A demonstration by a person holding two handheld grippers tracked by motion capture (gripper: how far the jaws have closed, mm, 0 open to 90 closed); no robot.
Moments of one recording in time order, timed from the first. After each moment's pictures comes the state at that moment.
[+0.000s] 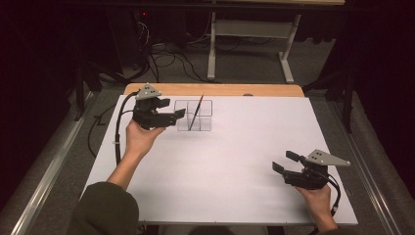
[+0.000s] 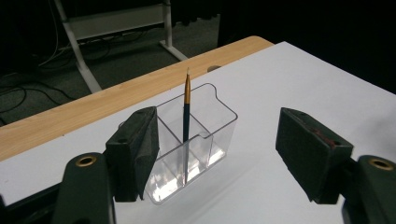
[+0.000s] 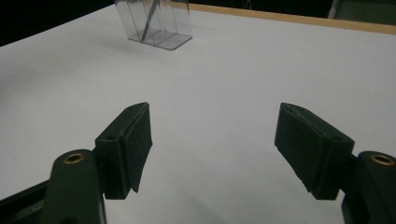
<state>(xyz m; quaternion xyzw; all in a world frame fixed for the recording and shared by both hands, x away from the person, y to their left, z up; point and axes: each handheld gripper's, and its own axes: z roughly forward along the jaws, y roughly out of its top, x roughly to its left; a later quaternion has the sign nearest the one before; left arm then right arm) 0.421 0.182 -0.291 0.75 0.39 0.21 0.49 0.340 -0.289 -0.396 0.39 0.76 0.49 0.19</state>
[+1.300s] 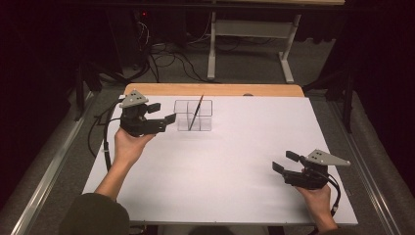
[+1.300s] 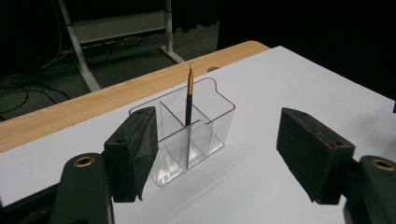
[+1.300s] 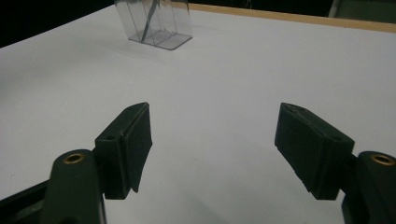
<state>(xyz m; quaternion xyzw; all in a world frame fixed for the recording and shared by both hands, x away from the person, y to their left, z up) 0.395 0.204 -0.290 0.74 0.39 0.21 0.50 0.341 -0.289 -0.396 0.39 0.76 0.49 0.19</state>
